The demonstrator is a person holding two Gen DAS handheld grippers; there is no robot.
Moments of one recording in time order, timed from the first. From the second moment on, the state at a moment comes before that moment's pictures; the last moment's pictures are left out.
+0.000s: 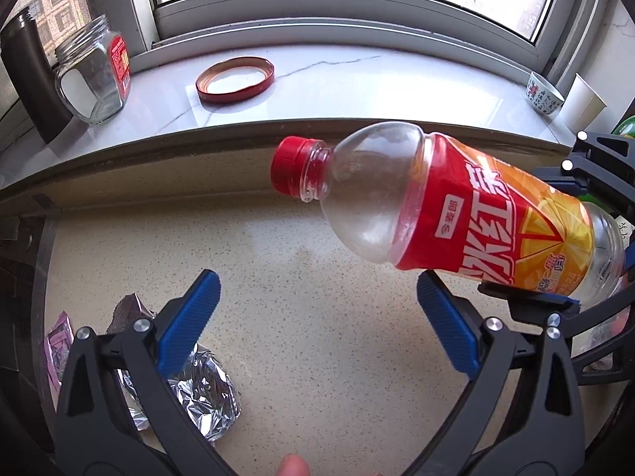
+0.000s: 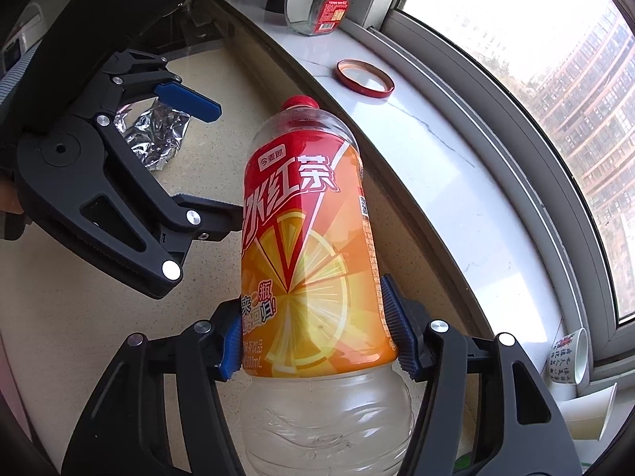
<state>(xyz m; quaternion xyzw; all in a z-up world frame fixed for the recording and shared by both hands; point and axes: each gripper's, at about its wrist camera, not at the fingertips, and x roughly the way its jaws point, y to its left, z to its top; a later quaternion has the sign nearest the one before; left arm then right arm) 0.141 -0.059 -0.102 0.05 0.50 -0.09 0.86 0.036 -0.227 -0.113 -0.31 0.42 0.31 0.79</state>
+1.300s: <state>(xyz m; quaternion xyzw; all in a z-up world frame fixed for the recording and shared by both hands) 0.029 0.038 0.012 0.02 0.42 0.01 0.91 -0.055 -0.128 0.019 -0.36 0.29 0.44 0.77</state>
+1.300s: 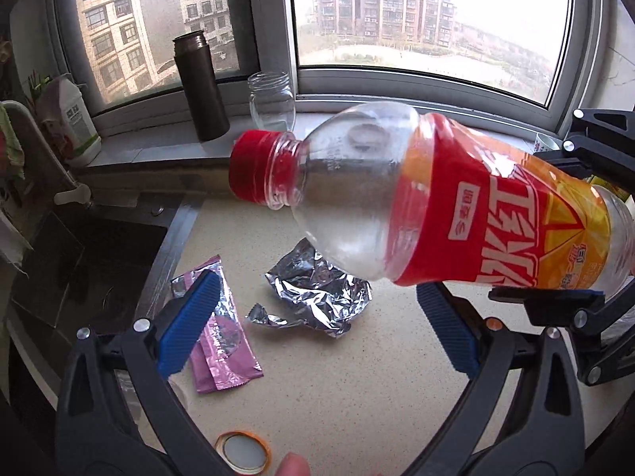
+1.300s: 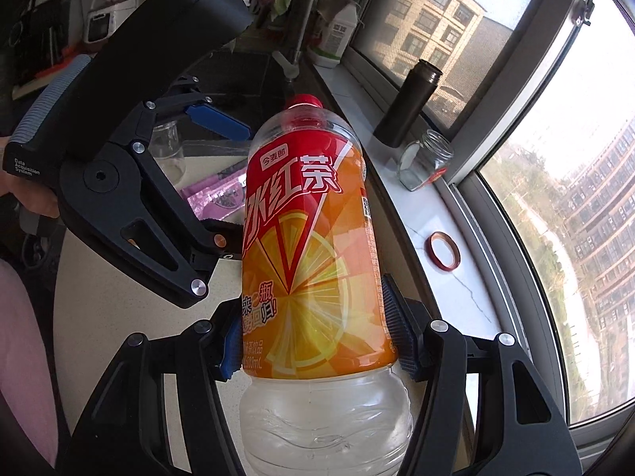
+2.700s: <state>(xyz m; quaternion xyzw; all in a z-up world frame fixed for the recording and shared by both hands) -0.277 0.306 0.071 -0.10 0.35 0.34 0.86 -0.258 0.202 0.080 -0.38 0.11 0.73 0.56</state>
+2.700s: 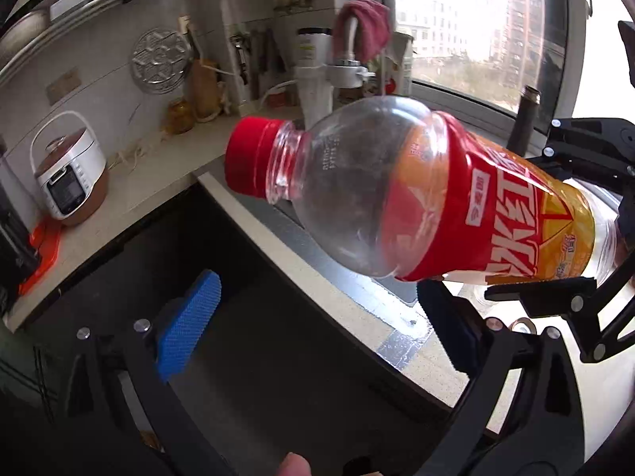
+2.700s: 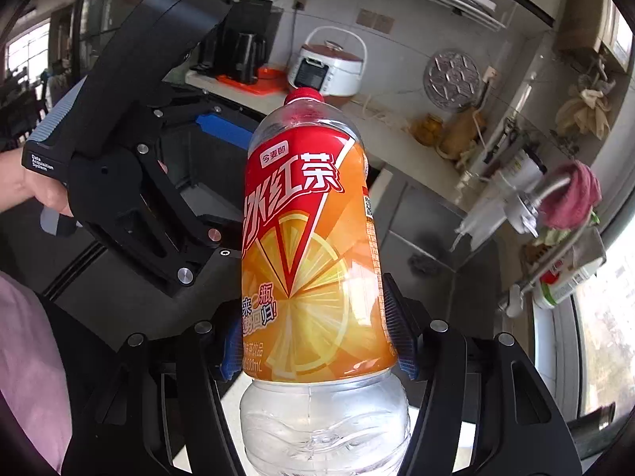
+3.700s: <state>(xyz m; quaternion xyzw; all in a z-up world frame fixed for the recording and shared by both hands) -0.636 0.326 0.058 -0.21 0.33 0.62 0.68 -0.614 0.340 0.077 -0.40 -0.02 0.89 0.22</state>
